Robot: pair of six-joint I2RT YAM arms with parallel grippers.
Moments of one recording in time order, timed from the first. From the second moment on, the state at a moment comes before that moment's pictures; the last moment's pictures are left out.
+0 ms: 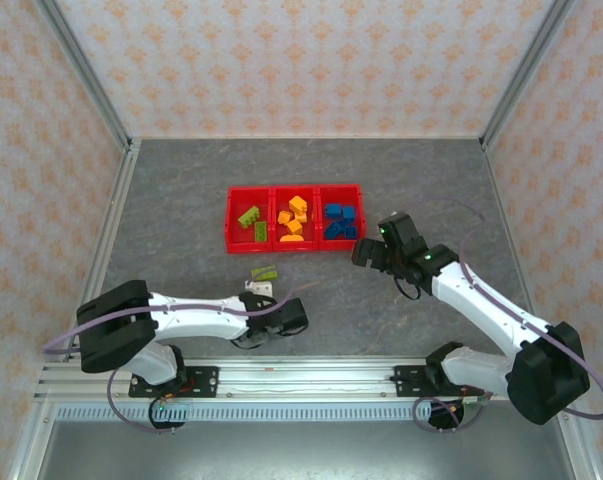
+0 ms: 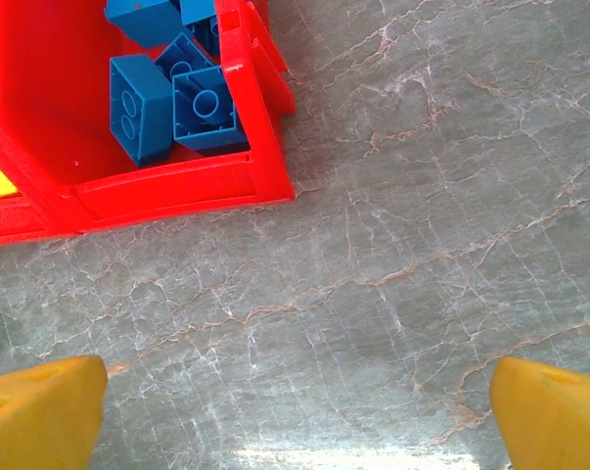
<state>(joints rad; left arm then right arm) -1.12 1.47 0.71 -0.72 -0.38 -1.28 0.50 1.14 0.77 -0.59 0.08 0.63</state>
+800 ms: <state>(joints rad) -0.83 1.40 1.27 -0.75 -0.62 -0.81 0.50 1.17 0.87 -0.62 0.10 0.63</state>
